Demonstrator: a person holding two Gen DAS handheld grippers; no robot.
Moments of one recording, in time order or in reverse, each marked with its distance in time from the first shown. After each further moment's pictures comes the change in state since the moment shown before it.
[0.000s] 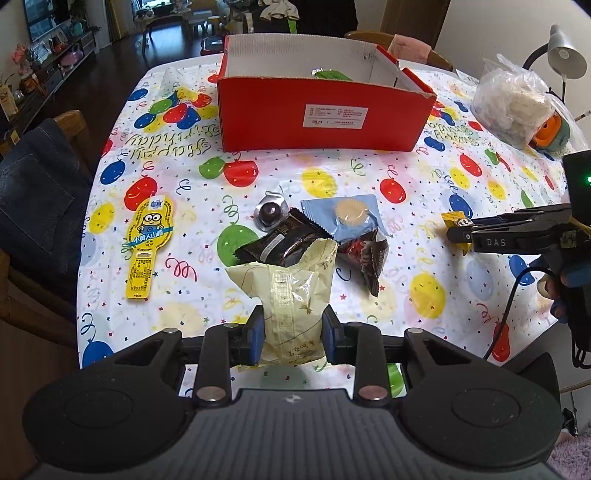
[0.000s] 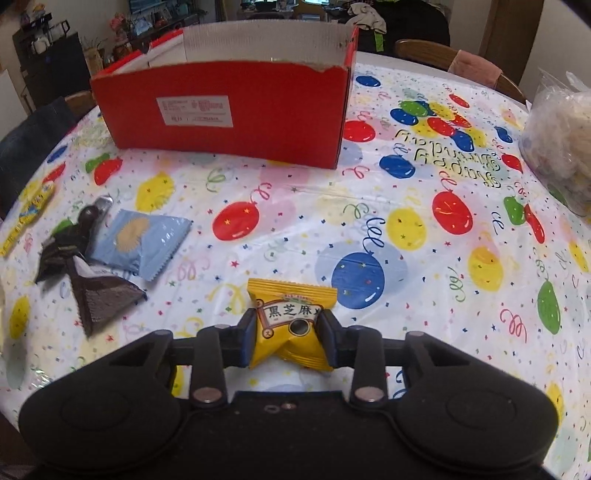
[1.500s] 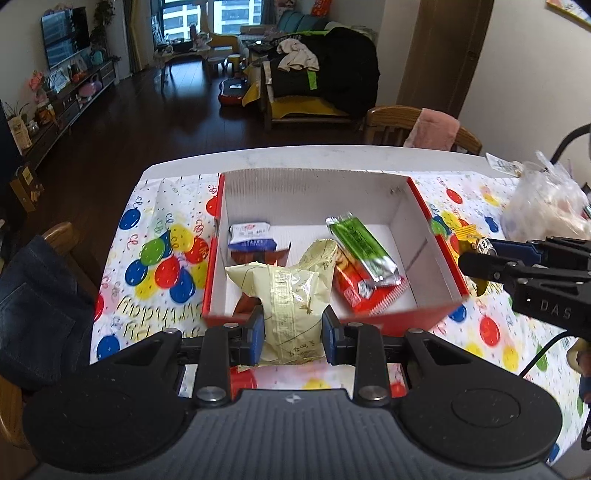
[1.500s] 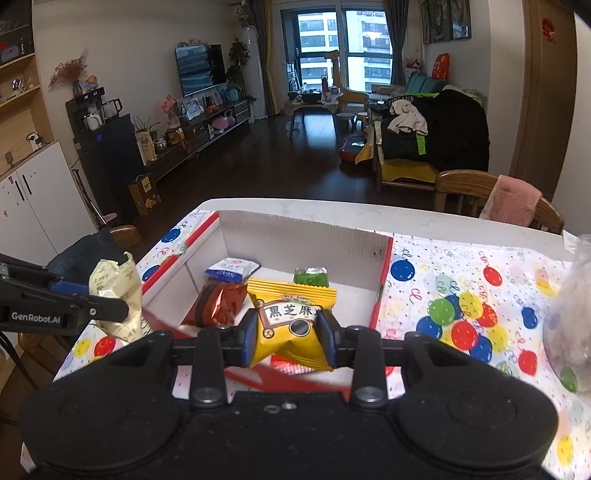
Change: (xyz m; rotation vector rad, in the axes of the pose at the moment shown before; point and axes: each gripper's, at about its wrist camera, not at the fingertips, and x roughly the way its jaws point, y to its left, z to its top) left arm 0.027 -0.012 0.221 -0.047 -0.115 0.059; right arm -0.043 -0.022 0.184 -0.067 -0.272 0.175
